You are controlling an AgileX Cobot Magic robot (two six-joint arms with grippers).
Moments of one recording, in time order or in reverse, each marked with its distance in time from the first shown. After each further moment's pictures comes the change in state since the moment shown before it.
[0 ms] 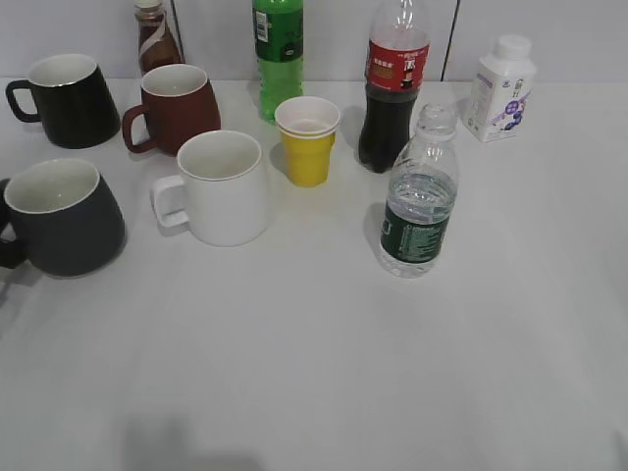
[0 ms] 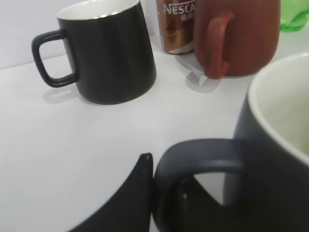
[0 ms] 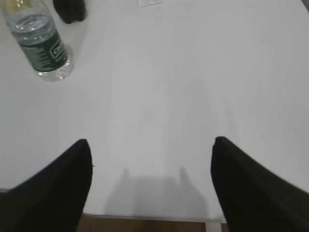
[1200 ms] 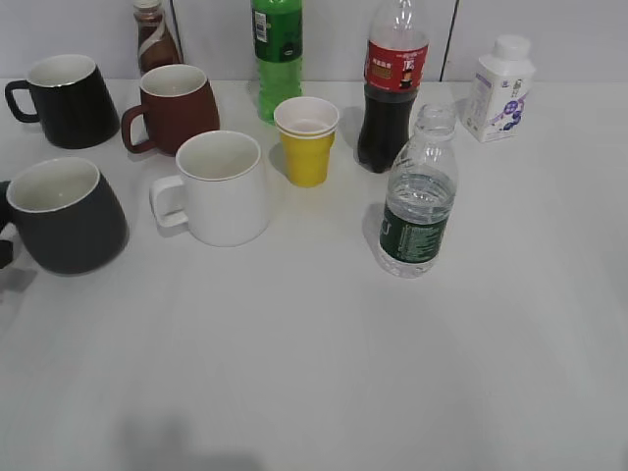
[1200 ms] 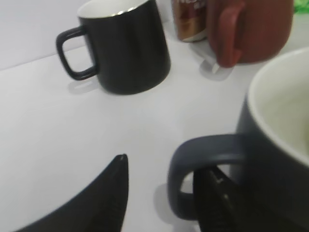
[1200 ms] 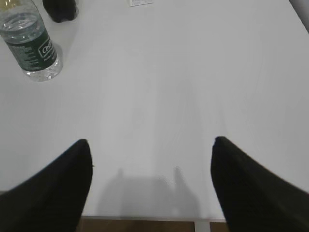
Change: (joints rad) left arm -0.003 -0.151 0.044 -0.044 0.167 0.020; right arm 0.000 0.000 0.000 -0.043 0.000 0.000
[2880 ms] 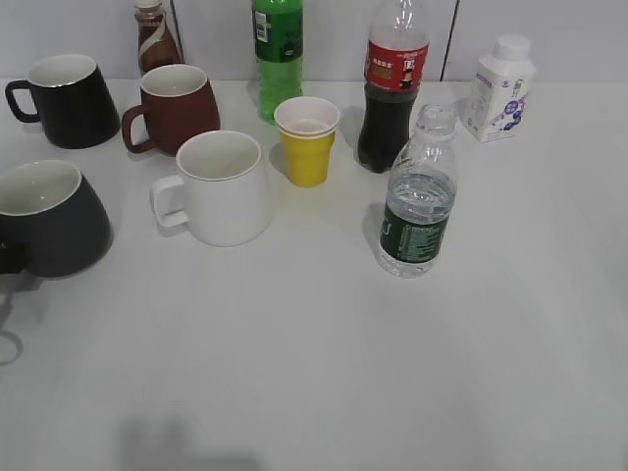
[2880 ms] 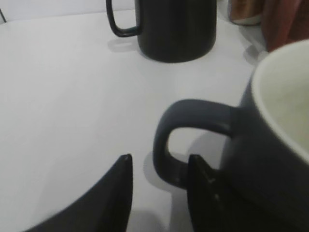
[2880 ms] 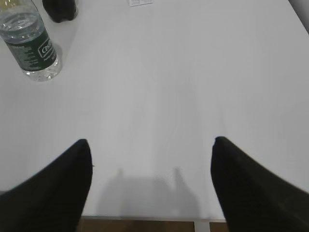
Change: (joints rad) left arm -0.213 0.052 0.080 -0.498 -0.075 0.026; right arm 0.000 0.000 0.000 -0.002 0.000 0.000
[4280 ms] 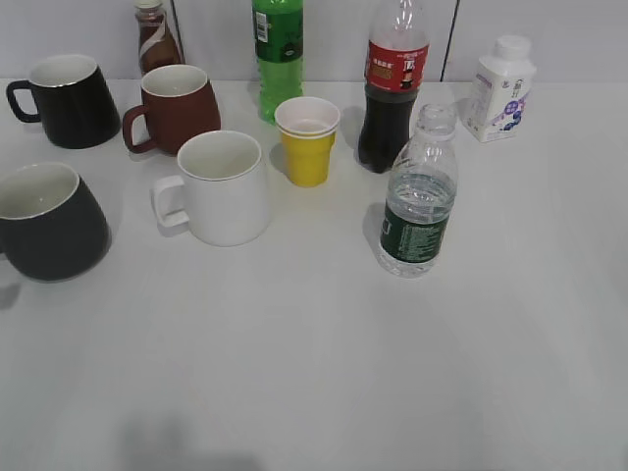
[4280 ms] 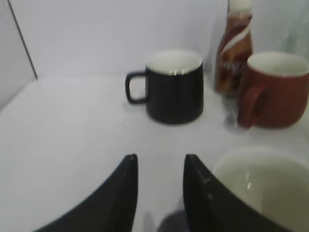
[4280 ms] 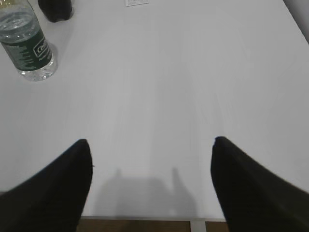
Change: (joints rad) left arm -0.001 -0.553 0.058 0.000 0.370 -0.034; right arm 0.000 0.000 0.000 -0.014 0.000 0.000
